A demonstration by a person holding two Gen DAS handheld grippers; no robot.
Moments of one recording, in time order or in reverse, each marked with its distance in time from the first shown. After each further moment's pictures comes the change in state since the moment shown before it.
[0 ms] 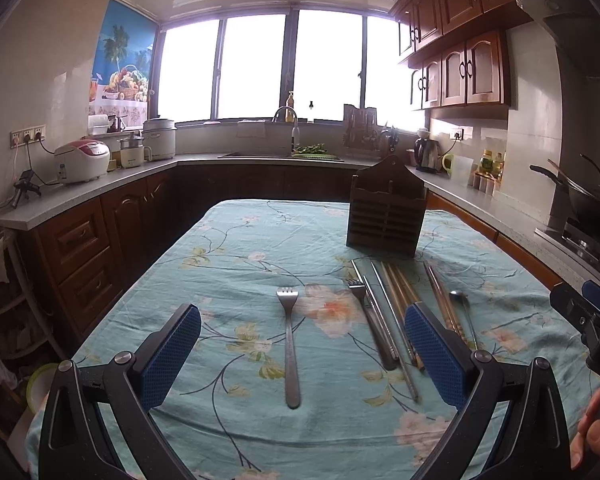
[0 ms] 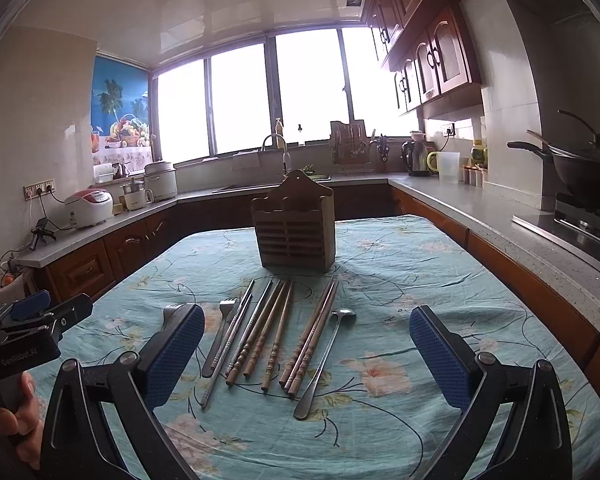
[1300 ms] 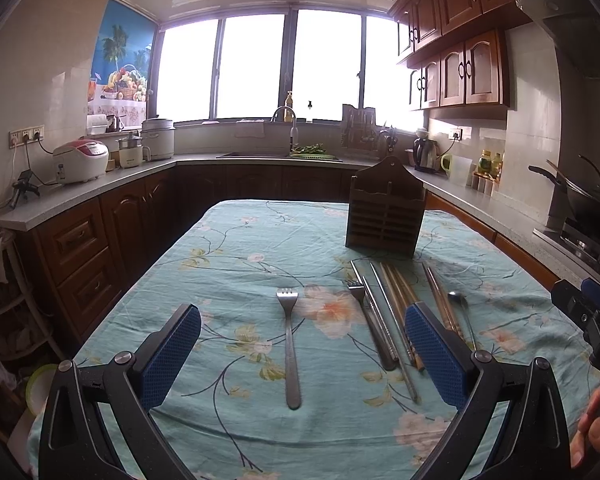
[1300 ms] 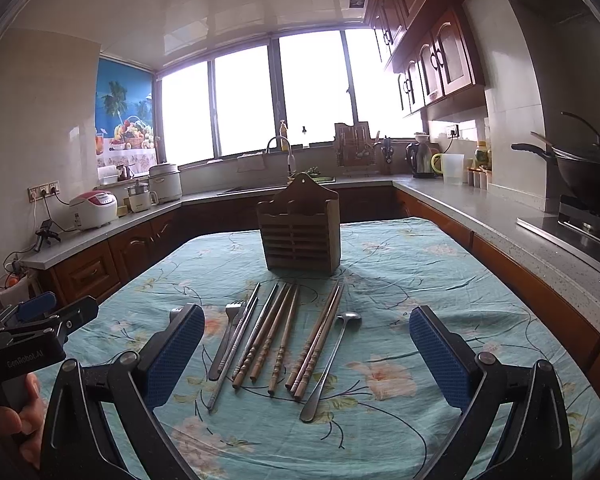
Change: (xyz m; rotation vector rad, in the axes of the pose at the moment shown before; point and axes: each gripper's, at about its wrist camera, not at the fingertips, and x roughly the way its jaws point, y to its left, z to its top) left arm 0.001 0.001 -0.002 -0.003 -0.002 -0.004; right arm -0.001 0.000 0.004 0.001 -0.004 0.017
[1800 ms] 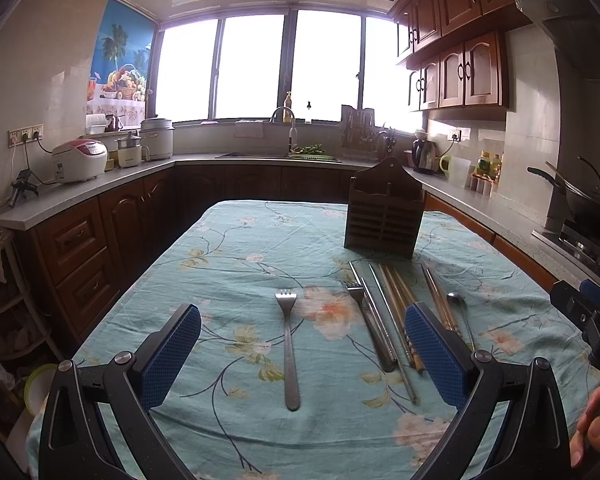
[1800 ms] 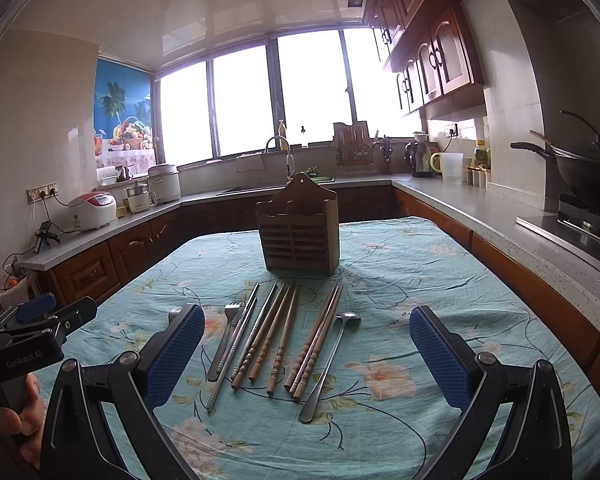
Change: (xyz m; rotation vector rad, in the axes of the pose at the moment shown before) left arm 0.002 0.000 0.000 -0.002 -0.001 -0.002; right arm 0.000 -0.001 0.000 0.002 0.000 0.000
